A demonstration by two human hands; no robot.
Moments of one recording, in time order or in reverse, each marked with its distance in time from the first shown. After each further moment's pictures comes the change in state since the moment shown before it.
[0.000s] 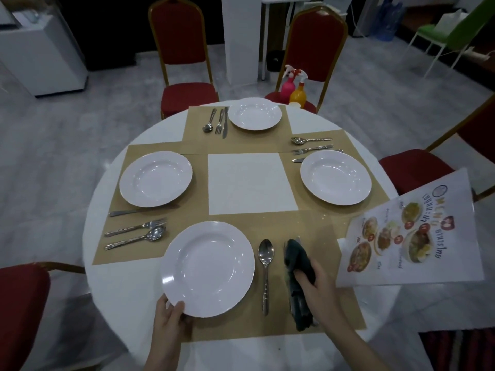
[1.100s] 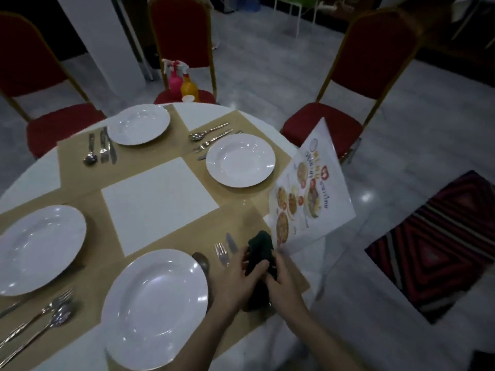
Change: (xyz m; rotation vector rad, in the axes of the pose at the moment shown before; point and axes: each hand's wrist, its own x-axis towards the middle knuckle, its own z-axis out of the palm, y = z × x) left_hand -0.046 0.001 0.239 0.900 -0.884 0.206; right_hand -0.021 0.029 -0.028 0.310 0.241 0.261
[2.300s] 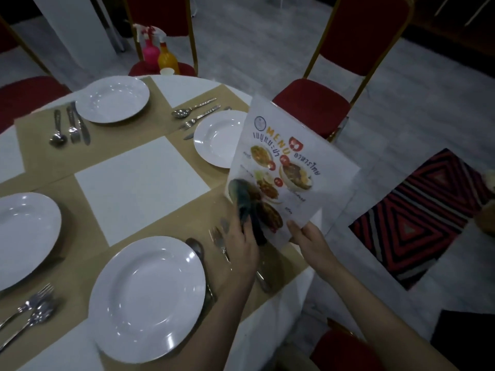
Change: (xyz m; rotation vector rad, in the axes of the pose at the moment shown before) left_hand 0.039 0.003 0.028 -0.067 0.378 0.122; right_hand 0.040 -0.004 -0.058 0.036 0.039 -0.106
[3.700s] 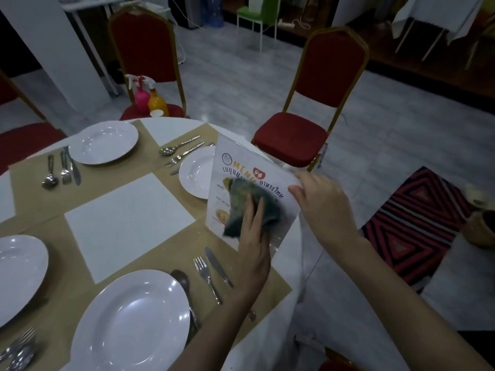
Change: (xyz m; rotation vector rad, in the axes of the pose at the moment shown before) left_hand -0.007 0.065 0.031 -0.028 -0.176 0.521; right_hand -0.001 -0.140 -0.058 -1.106 0.624 -0.792
